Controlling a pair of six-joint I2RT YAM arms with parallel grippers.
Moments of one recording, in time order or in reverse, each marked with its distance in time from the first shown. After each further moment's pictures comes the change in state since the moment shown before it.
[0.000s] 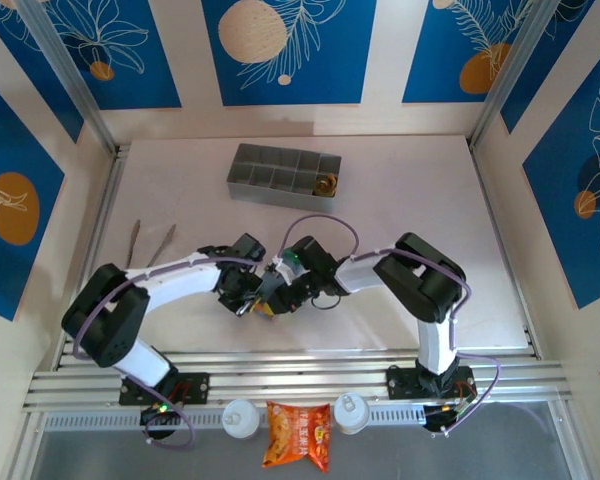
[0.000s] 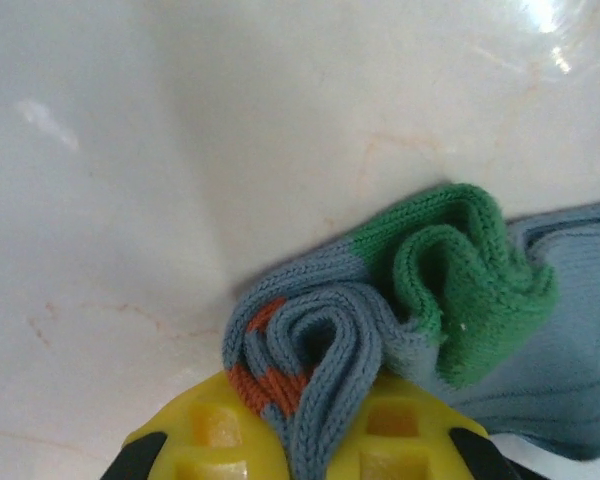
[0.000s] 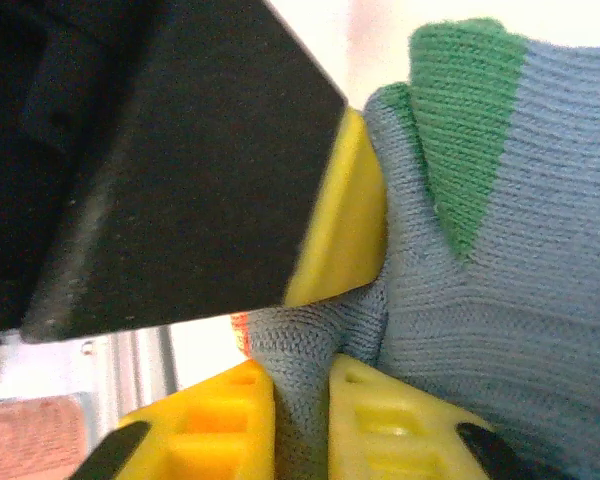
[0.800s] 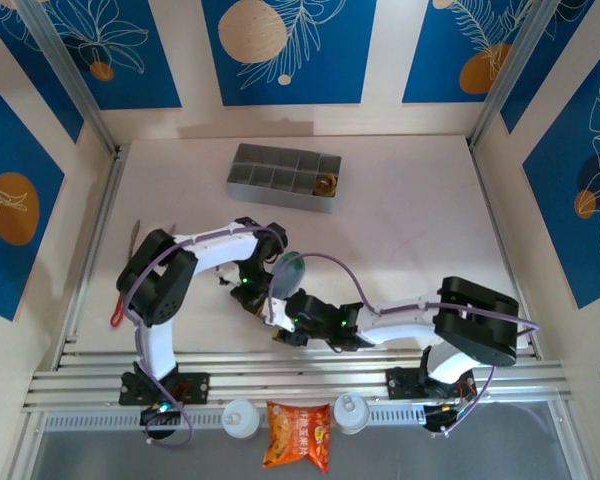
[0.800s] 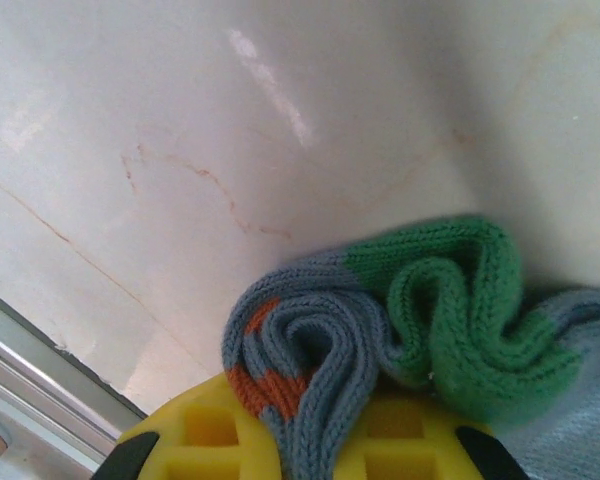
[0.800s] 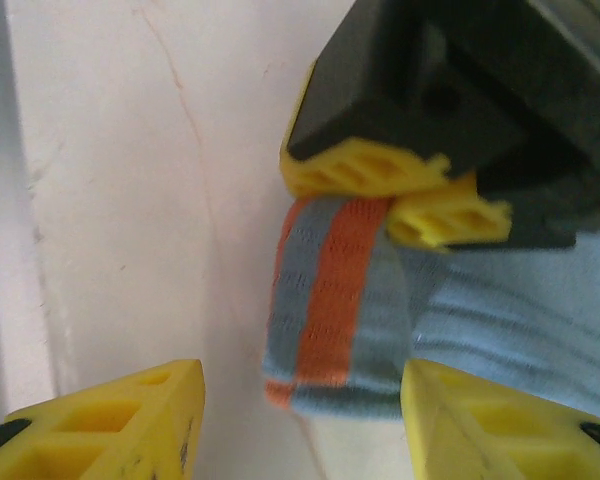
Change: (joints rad) left arm -0.018 0.331 0.386 -0.458 0.072 -0.085; right arm 0.400 -0.349 -0.211 -0.021 0.911 -0.472
